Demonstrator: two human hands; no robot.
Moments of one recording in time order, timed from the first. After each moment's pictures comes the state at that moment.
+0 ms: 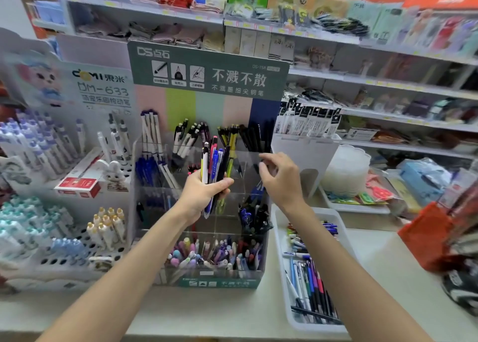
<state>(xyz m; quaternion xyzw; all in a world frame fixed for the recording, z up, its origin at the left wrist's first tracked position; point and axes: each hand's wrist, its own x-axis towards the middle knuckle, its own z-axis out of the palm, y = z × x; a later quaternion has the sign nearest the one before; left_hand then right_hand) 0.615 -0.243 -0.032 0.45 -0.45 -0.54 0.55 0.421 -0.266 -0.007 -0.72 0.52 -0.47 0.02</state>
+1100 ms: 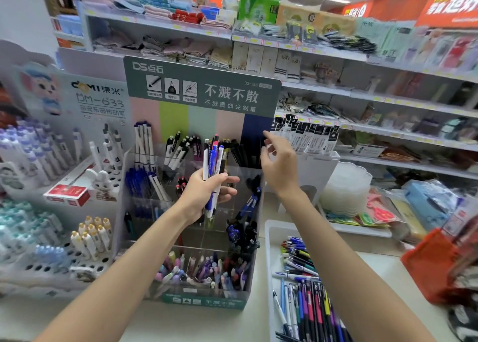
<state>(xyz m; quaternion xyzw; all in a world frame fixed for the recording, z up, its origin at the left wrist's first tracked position) 0.585 -0.256 0.002 0.40 -0.44 -0.57 0.56 0.406 -0.324 0.032 -0.72 0.48 -0.50 0.00</state>
